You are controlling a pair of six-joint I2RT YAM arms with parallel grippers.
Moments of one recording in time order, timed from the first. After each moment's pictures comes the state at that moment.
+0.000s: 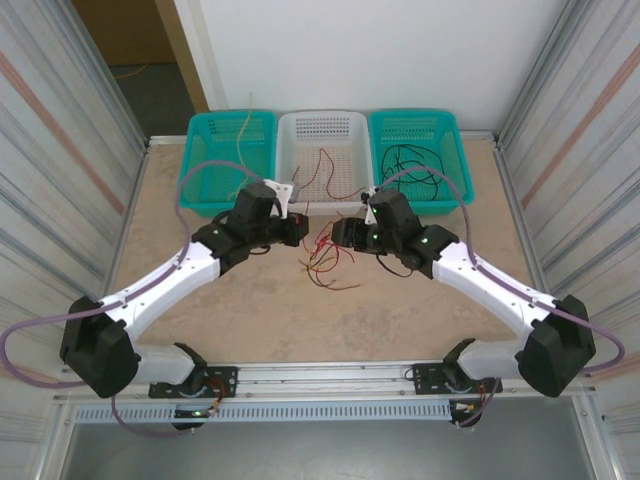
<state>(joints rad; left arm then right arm) -0.63 1.30 1.00 -0.29 0.19 -0.45 0.68 1.29 1.00 -0.38 -0.16 0.77</state>
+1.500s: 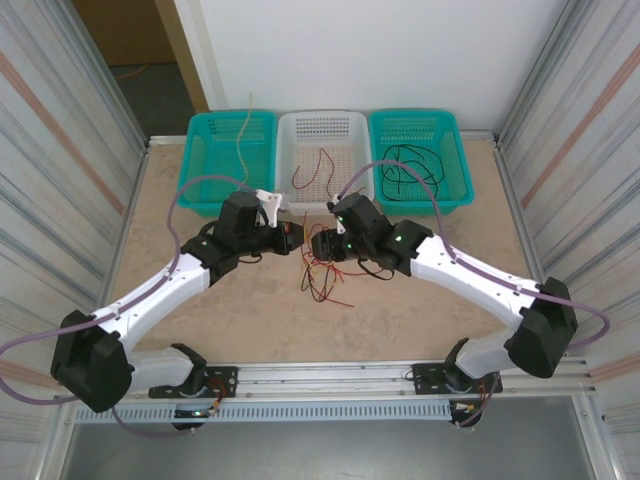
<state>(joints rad) -0.58 1.23 0.88 -0.20 0.40 -0.50 0.87 1.40 1.17 -0.57 0.01 0.59</state>
